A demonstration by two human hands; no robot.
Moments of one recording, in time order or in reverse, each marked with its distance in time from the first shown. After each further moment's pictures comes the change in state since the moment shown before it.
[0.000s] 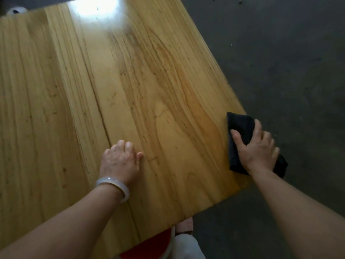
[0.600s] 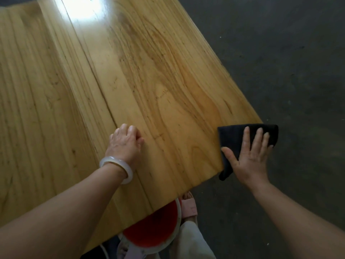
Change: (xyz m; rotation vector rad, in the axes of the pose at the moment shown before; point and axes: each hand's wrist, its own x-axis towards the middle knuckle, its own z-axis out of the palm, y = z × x) left_hand -0.015 -0.014 0.000 -0.268 0.037 0.065; right_hand -0.107 0.026 0.015 0.034 -0.147 -0.137
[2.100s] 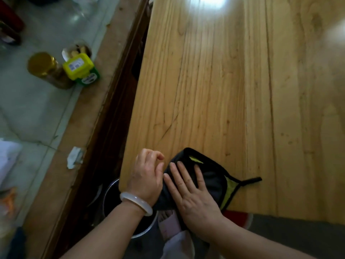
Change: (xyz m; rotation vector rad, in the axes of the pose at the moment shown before) left_hand -0.235 -0.219 -0.031 -0.370 0.394 -0.367; right_hand -0.229 -0.315 0.108 -0.338 -0.243 -1.446
